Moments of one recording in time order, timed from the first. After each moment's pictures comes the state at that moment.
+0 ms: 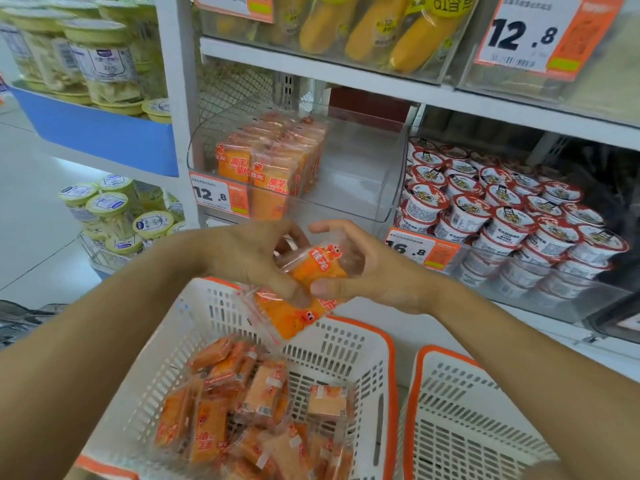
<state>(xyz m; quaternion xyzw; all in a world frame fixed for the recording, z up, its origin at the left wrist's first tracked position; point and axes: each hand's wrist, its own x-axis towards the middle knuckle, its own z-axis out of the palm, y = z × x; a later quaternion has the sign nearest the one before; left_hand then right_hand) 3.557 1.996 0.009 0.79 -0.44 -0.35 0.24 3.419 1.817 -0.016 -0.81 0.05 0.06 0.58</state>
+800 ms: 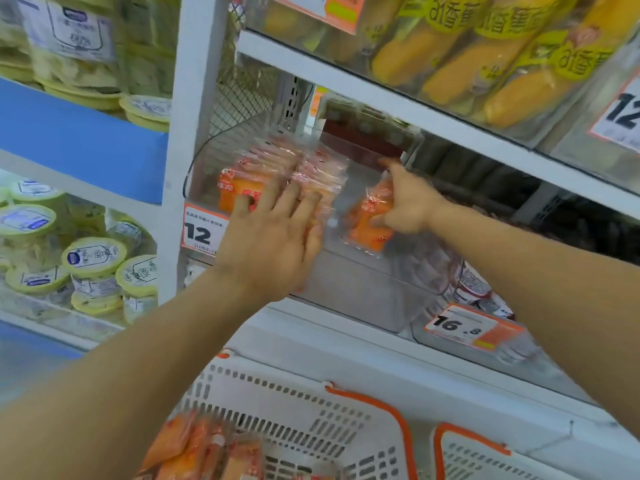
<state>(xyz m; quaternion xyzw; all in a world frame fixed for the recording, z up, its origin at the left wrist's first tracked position) 3.670 1.947 -0.055 0.86 -0.44 0.20 0.15 3.605 1.726 0.031 -0.96 0.27 -0.04 0.04</state>
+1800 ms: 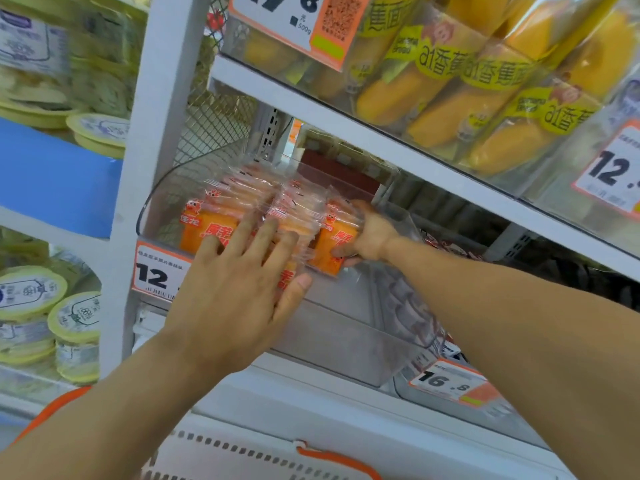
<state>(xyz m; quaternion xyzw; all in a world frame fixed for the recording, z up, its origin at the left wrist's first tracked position) 3.672 1.948 -0.059 0.84 -0.46 0.20 0.19 3.652 1.690 0.002 -0.88 0.35 -0.07 0.30</state>
